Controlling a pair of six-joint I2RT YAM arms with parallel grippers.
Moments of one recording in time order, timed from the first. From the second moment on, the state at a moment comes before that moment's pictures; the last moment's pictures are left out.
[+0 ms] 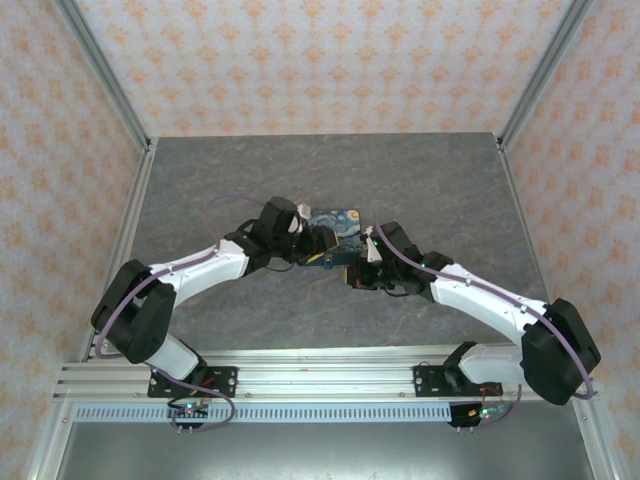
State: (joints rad) left arm -0.58 1.54 0.91 -0.07 0.44 -1.01; right arm 0.68 1.24 0.73 -0.37 -0.33 0.69
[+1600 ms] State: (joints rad) left arm -0.67 1.61 0.91 -0.04 0.45 -1.01; right arm 0.68 1.25 0.74 -0.35 -0.33 0.69
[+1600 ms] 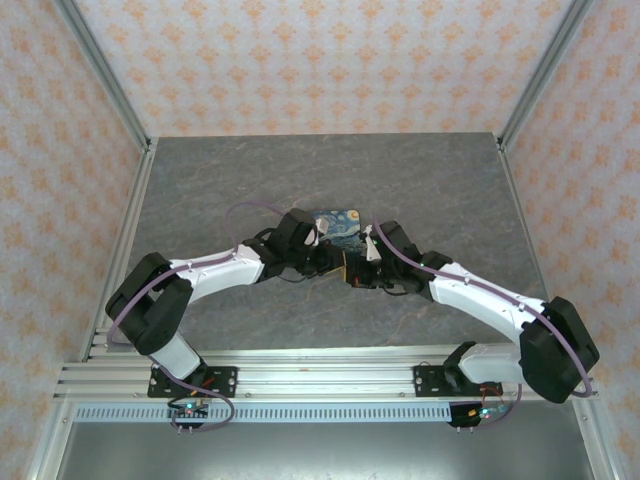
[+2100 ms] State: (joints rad) left arm -0.67 1.61 0.91 -0.04 0.44 -1.00; right arm 0.66 1.24 0.73 -0.34 -0.31 0.72
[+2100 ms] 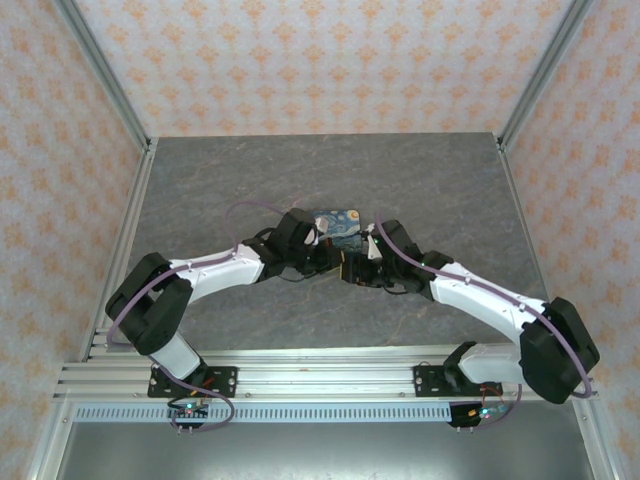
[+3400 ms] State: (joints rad) left arm -0.62 1.45 0.87 0.37 0.34 -0.89; right arm 0.42 1.16 0.52 0.47 -0.52 1.01
